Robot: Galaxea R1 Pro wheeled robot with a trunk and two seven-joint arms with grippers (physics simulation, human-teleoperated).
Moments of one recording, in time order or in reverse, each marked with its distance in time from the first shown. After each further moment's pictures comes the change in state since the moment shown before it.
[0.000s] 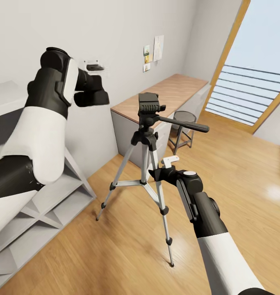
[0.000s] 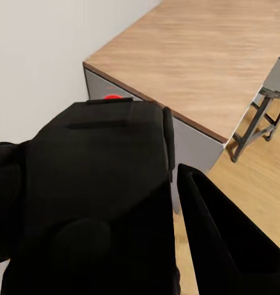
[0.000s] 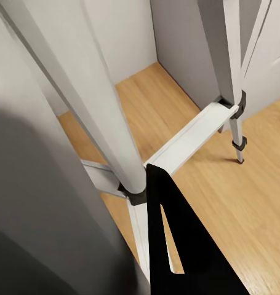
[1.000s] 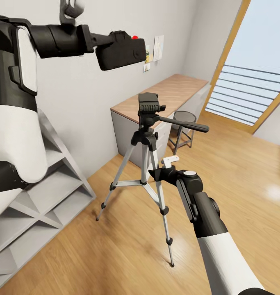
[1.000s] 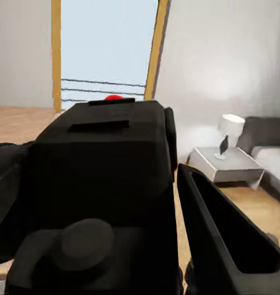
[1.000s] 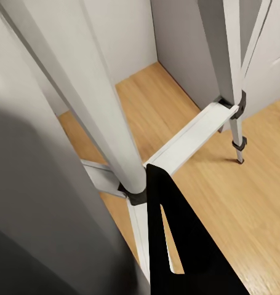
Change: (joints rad) left arm 0.006 0.126 -0.004 -0.280 0.070 -0.164 -0.959; right arm 0.000 -0.001 0.001 0.000 0.002 0.000 0.002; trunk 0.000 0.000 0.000
